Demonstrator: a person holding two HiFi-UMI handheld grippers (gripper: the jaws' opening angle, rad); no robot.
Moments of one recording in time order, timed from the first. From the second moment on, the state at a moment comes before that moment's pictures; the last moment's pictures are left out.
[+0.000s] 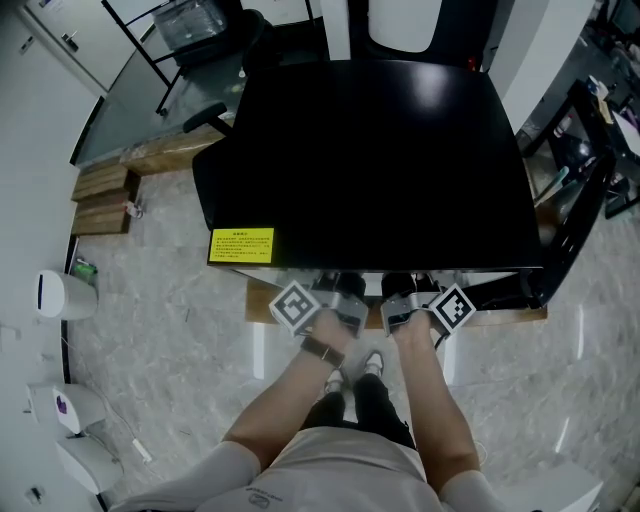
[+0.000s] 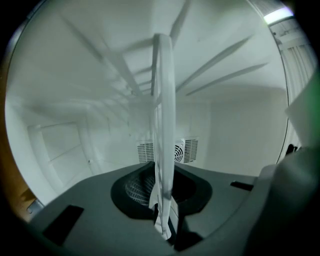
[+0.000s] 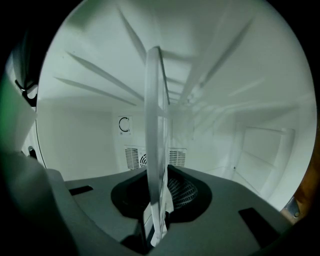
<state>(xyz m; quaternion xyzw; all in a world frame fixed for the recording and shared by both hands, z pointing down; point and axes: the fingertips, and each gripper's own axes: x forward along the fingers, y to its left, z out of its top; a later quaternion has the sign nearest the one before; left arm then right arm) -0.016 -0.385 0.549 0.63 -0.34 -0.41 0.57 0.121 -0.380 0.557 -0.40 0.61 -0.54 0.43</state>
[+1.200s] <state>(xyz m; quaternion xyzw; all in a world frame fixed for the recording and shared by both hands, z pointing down) 0.000 -0.223 0.506 0.68 -0.28 -0.31 0.61 0.089 -0.222 0.505 -0.40 0.64 -0.52 0.40</state>
